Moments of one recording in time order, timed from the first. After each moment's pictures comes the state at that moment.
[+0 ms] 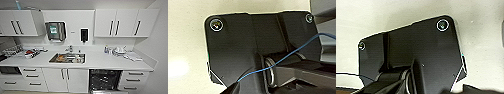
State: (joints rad) left arm 1.47 2.96 -2.63 0.06 0.05 -0.02; right arm -1.41 2.85 -2.59 0.70 -0.12 -0.54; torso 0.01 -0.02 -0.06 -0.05
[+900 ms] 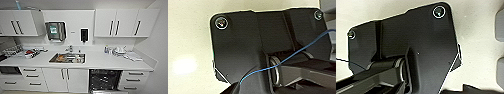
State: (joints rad) left arm 1.47 3.06 -2.79 0.06 0.05 -0.02; right arm -1.46 2.97 -2.76 0.65 -0.11 -0.53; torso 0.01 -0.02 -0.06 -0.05
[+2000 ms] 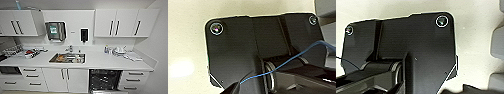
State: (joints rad) left arm 1.45 3.07 -2.79 0.06 0.05 -0.03; right arm -1.45 3.00 -2.79 0.04 -0.07 -0.05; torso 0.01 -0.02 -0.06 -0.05
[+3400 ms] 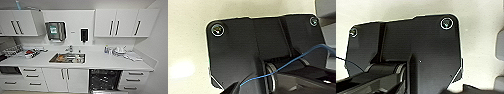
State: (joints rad) left arm 1.45 3.07 -2.79 0.06 0.05 -0.03; right arm -1.45 3.03 -2.79 0.03 -0.05 -0.05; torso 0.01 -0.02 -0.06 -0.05
